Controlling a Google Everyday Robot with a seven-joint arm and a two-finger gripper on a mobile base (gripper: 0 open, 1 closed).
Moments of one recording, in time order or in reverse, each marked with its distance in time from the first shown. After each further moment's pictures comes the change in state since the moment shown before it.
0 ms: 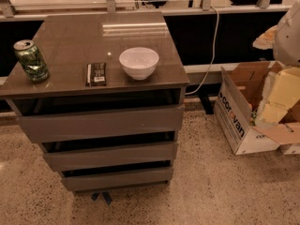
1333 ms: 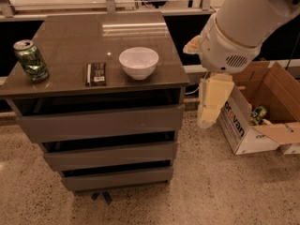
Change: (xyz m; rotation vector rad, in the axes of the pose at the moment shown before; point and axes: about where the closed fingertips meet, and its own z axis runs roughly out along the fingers) arm -0.108 0.011 0.055 -0.069 -0.127 -0.287
